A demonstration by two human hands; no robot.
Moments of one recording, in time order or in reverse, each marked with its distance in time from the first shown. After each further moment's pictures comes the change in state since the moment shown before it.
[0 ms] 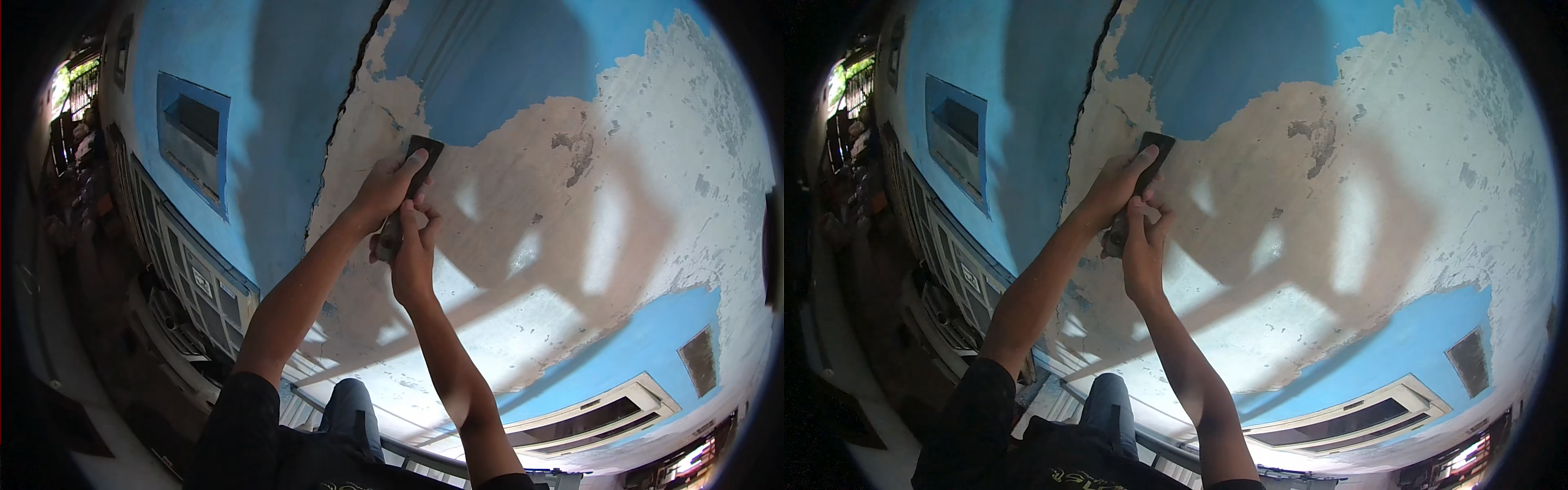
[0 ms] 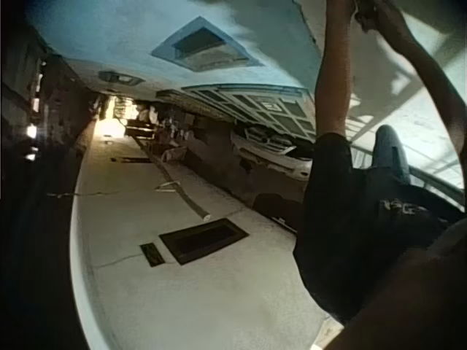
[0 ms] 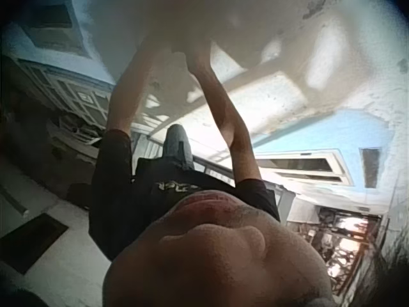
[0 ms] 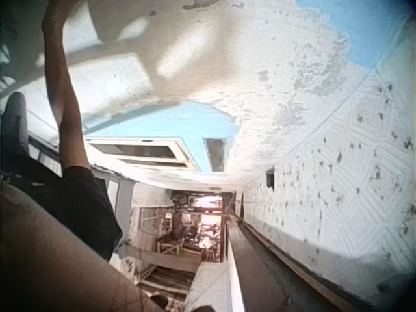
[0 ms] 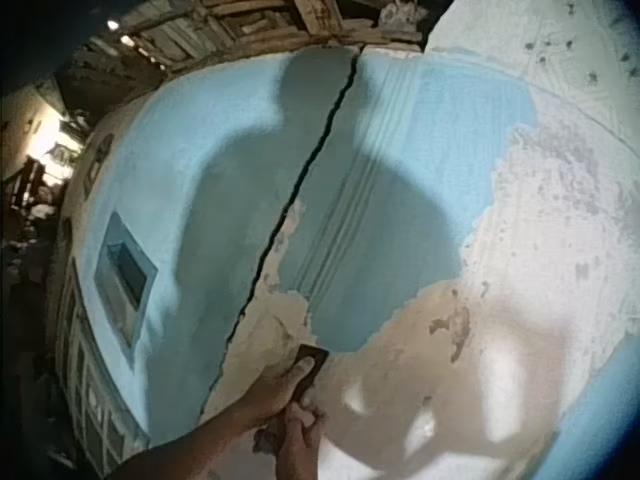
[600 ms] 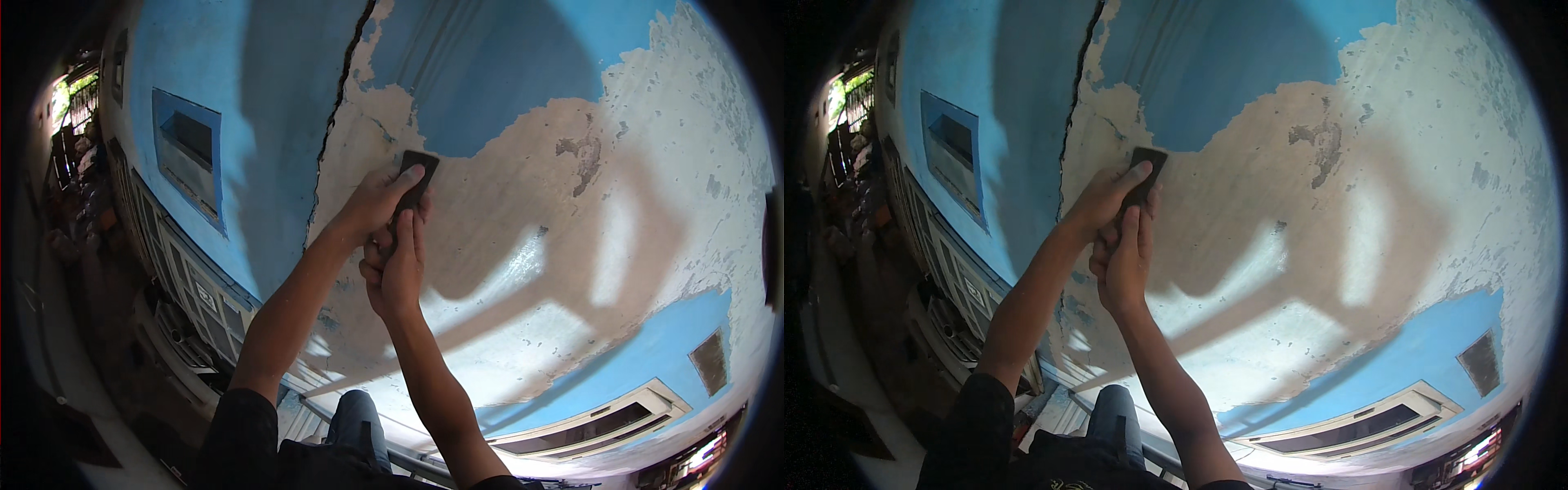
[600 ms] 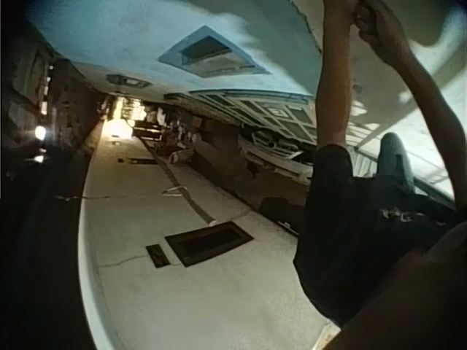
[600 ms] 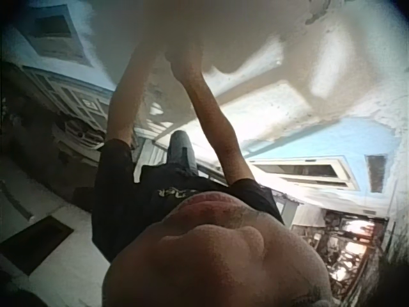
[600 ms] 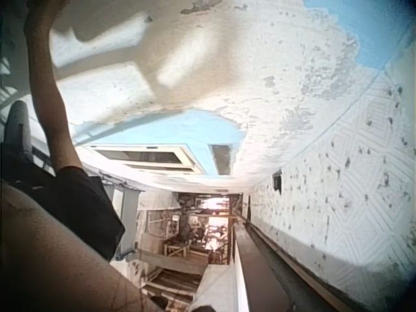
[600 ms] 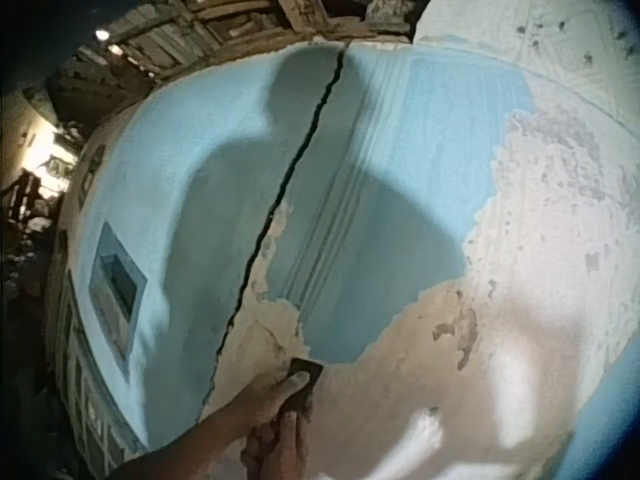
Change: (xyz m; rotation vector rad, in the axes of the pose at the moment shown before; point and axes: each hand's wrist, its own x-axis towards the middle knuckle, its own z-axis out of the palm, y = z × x) left_hand 0.011 0.004 -0.009 0.000 -0.122 0.065; right_hand 0.007 0.005 0.019 0.637 -0.168 0.165
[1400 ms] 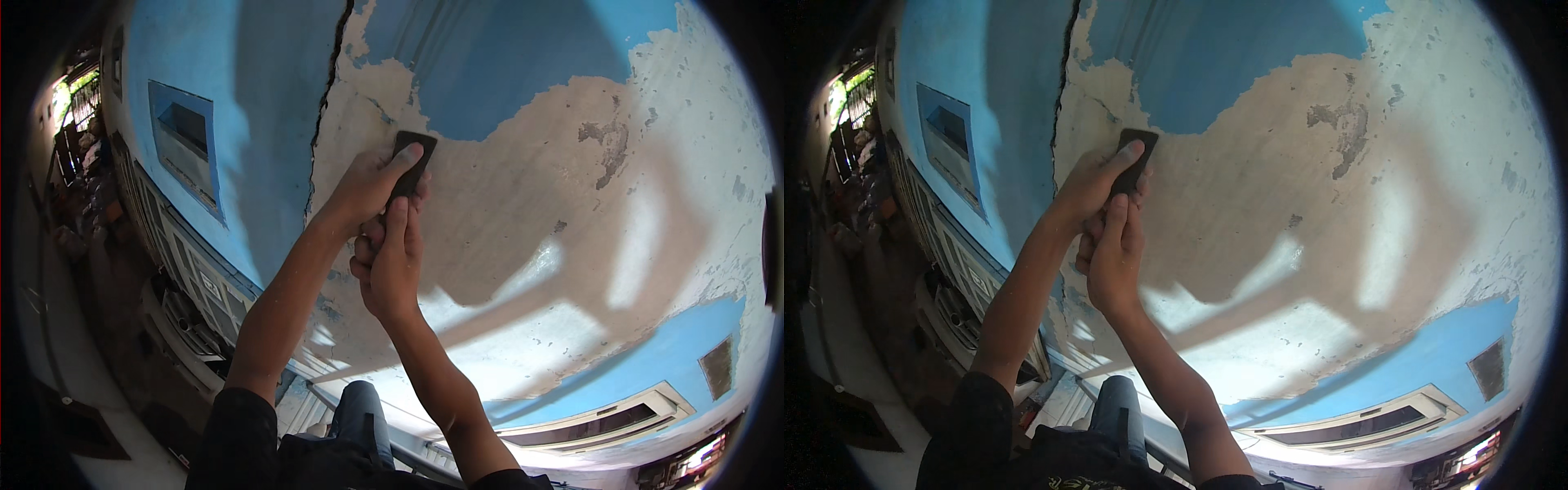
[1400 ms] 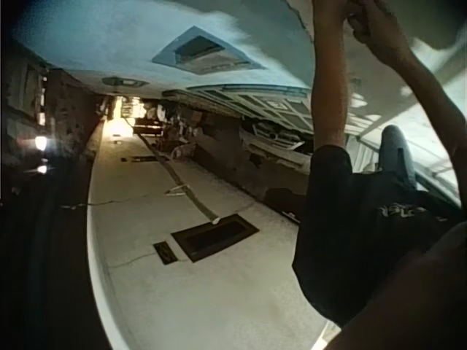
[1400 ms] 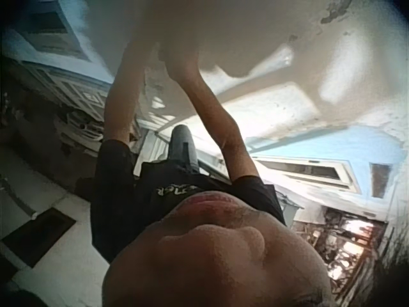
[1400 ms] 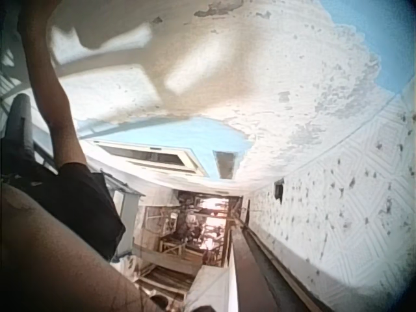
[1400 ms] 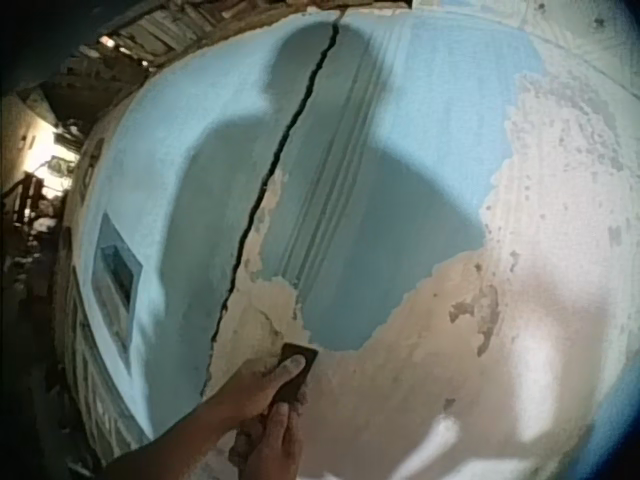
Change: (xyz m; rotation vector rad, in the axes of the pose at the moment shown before) left_hand 0.005 -0.002 -0.001 0.046 0.105 -0.007; right_hand 0.008 0.000 0.005 -0.109 -0.002 0.008
